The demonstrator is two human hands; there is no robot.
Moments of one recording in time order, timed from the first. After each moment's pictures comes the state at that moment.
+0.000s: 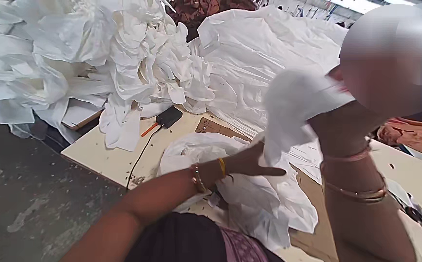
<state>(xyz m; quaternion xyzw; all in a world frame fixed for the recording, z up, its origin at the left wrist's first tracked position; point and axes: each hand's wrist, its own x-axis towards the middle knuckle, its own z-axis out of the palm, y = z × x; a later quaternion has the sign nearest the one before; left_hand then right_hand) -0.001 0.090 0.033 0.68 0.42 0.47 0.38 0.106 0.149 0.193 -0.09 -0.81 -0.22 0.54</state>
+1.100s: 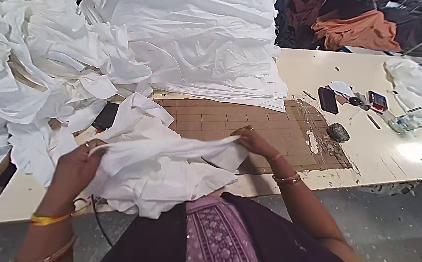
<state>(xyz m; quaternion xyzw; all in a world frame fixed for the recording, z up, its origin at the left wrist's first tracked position) -0.170 -0.037 -0.014 0.58 0.72 0.37 0.08 0.265 0.176 -0.080 -0.33 -0.88 0.30 0.18</state>
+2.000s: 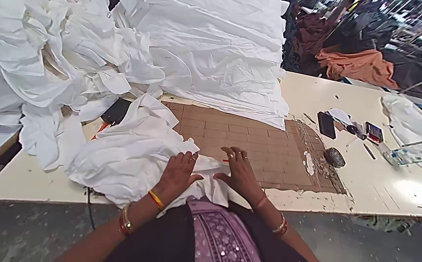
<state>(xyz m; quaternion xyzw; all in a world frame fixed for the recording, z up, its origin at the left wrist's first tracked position) -0.005 0.009 -0.056 0.74 0.65 0.13 0.15 0.211 0.080 -0.055 -0.41 -0.89 0.14 0.17</state>
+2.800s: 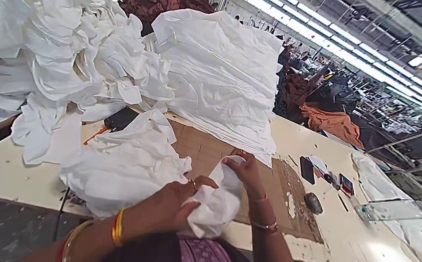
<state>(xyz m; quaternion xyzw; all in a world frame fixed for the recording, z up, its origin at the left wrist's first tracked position) -0.018 -0.020 0.007 0.77 0.44 0.40 0.21 0.188 0.143 0.023 -0.30 -0.76 0.41 0.41</state>
